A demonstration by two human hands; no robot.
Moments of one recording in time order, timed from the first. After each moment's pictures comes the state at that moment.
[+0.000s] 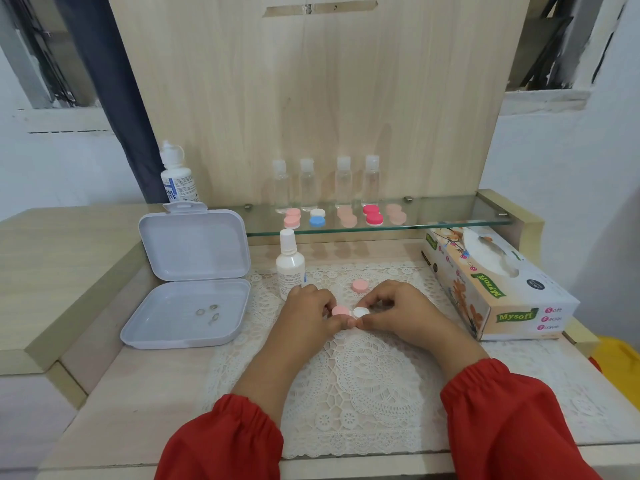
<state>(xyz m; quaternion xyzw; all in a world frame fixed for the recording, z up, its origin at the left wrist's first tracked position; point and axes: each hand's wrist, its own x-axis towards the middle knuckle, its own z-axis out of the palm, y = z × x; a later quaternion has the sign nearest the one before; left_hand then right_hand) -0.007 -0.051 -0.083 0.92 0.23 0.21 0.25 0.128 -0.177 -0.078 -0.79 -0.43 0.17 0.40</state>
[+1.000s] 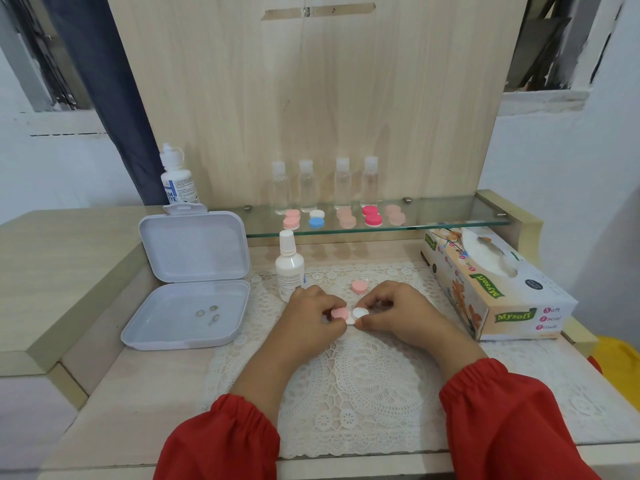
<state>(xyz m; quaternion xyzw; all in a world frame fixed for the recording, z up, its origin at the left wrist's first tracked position) -0.011 -0.051 -0.085 0.92 0.19 0.22 0.28 0.126 -0.178 -0.076 -0.79 -0.43 0.18 0.40</state>
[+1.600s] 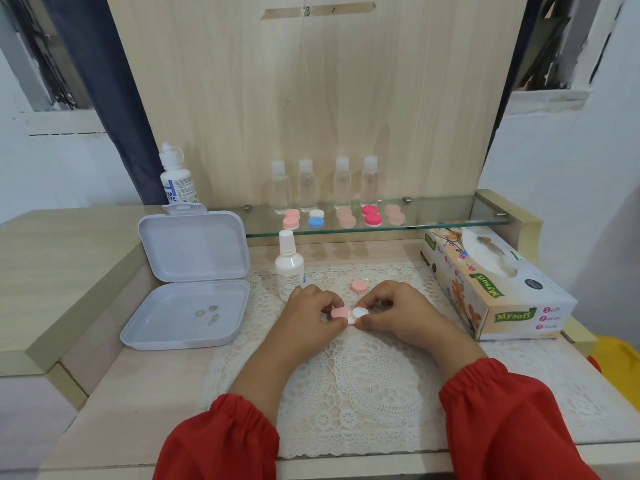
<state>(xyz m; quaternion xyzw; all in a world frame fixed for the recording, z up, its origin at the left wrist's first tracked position) -0.011 -0.051 -0.084 0.91 0.20 0.21 0.30 0.126 -0.178 -0.077 -0.79 -0.43 0.17 0.40</state>
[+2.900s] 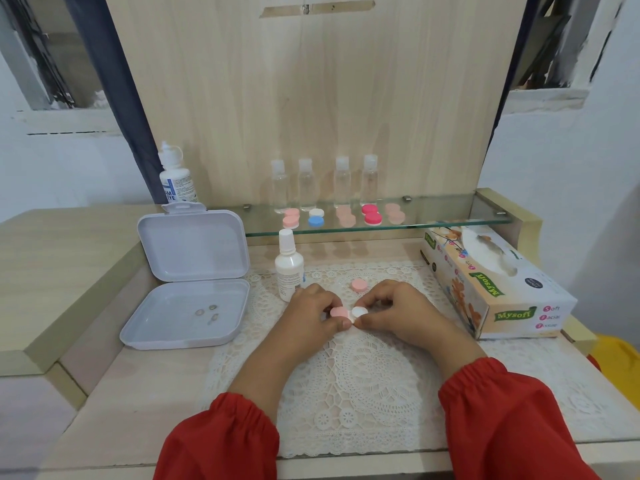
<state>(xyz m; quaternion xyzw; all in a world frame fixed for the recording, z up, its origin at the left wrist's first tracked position) -0.009 -0.047 -0.086 0.92 0.18 0.19 0.30 0.125 -0.178 -0.077 -0.79 -0.44 0.16 0.39</state>
